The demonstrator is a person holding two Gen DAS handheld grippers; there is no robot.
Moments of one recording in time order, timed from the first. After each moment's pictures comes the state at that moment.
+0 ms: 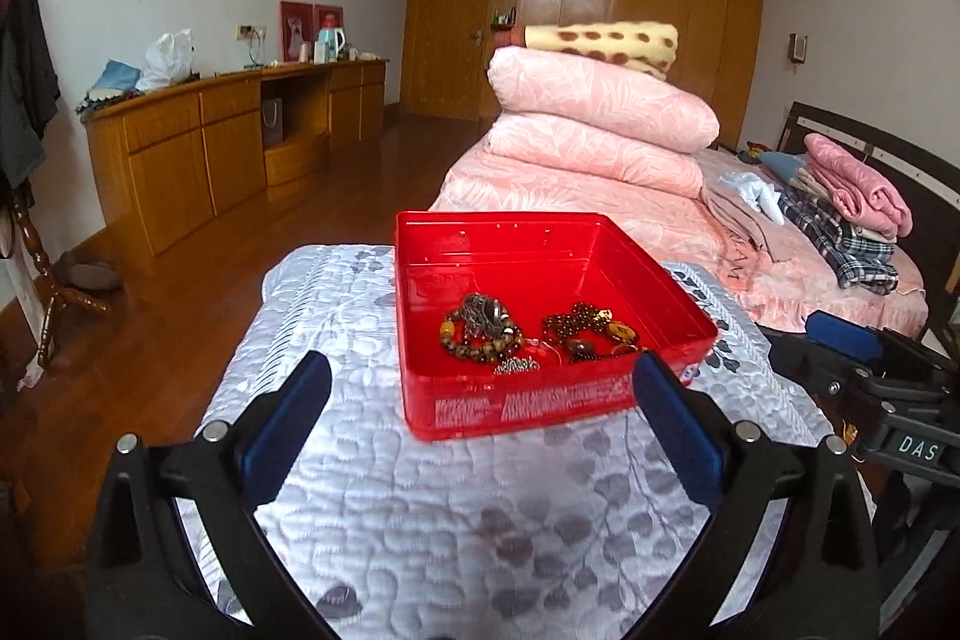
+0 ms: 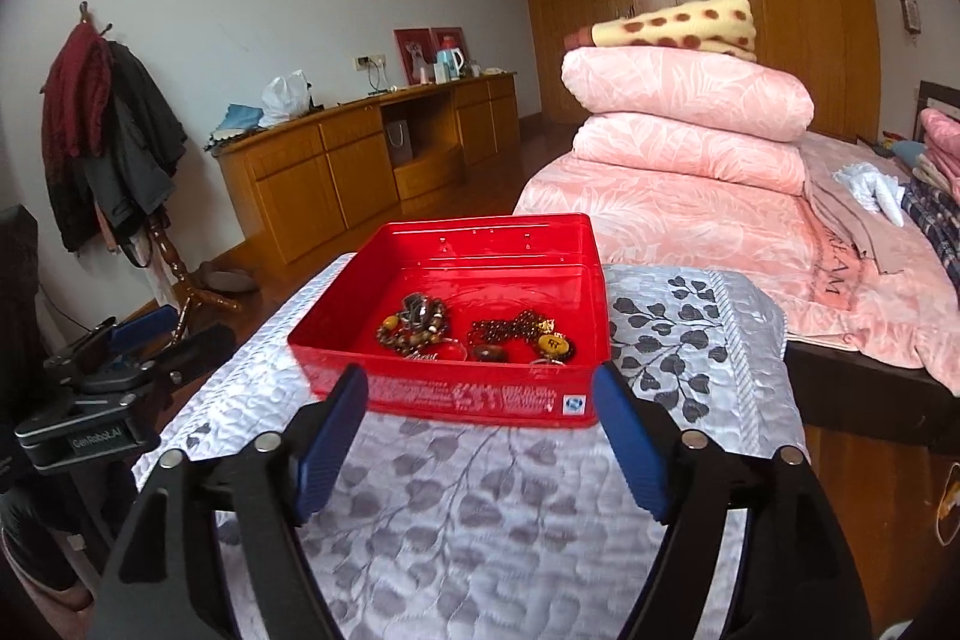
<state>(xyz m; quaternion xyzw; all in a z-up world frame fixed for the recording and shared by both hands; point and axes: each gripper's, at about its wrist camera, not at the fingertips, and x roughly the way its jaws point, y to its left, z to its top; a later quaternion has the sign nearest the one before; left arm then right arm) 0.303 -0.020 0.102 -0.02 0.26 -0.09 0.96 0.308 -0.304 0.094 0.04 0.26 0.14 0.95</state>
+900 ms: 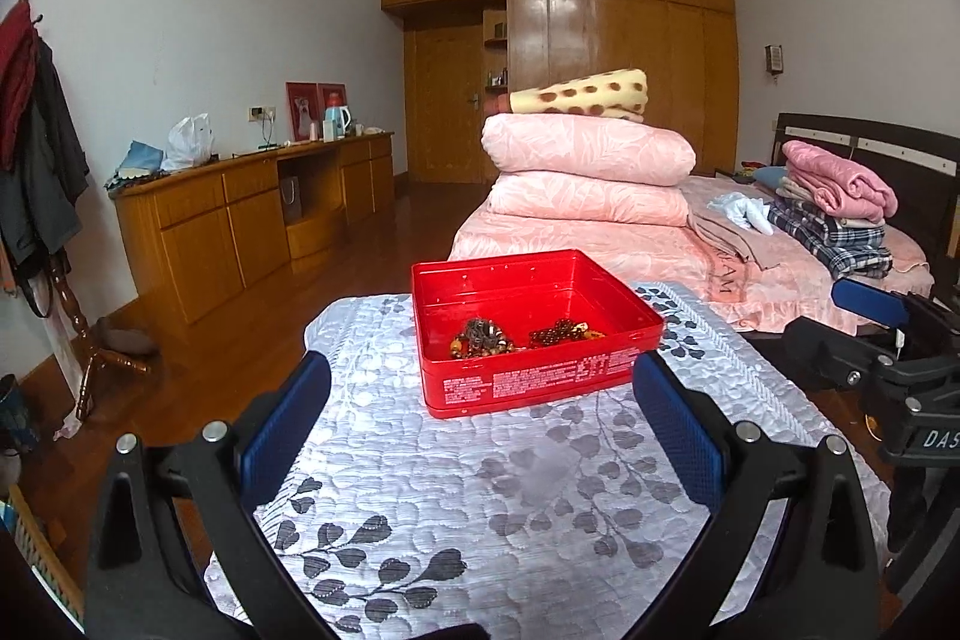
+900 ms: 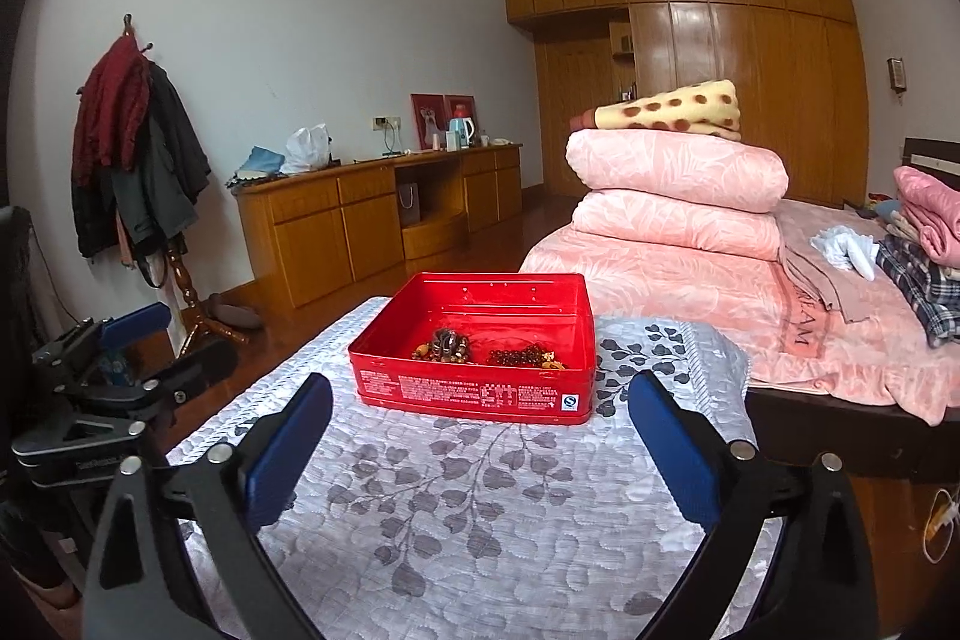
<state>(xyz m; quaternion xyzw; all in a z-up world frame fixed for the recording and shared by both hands) 0.193 -0.033 0.125 0.03 0.17 -0.08 0.98 0.208 -0.304 0.118 0.02 0.17 0.14 0.98</state>
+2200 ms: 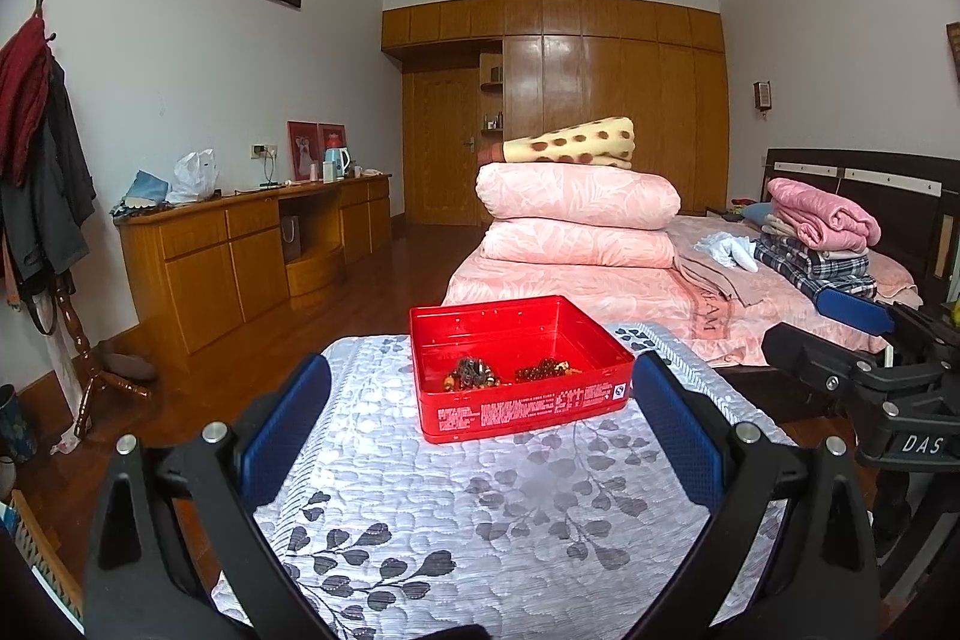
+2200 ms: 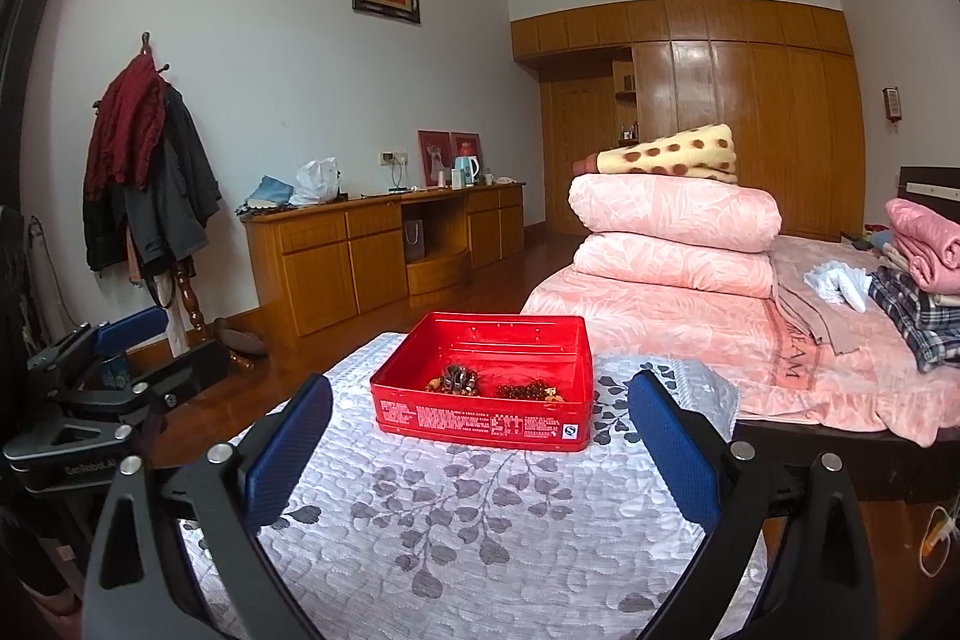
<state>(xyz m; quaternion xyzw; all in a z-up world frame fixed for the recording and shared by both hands) 0.144 -0.034 0.148 0.02 0.12 -0.08 0.99 0.172 -0.306 0.140 0.02 0.12 0.14 0.98</state>
